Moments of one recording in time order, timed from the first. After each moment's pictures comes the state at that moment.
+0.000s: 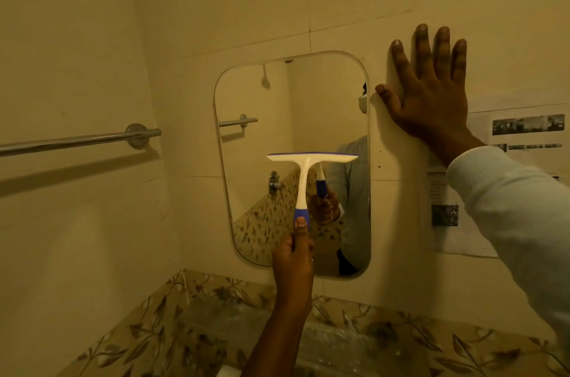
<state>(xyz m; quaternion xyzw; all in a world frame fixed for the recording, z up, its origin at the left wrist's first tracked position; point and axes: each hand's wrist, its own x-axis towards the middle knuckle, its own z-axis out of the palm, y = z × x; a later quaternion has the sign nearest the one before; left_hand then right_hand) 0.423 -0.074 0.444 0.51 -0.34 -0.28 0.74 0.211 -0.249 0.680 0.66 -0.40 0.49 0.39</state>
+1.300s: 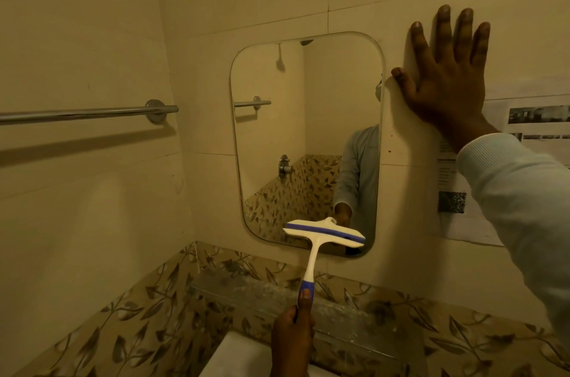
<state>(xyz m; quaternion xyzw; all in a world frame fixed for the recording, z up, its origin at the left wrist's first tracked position) 0.426 -0.025 0.296 0.67 -0.23 -0.35 0.62 0.212 -0.253 0.680 0.67 -0.39 0.50 0.38</state>
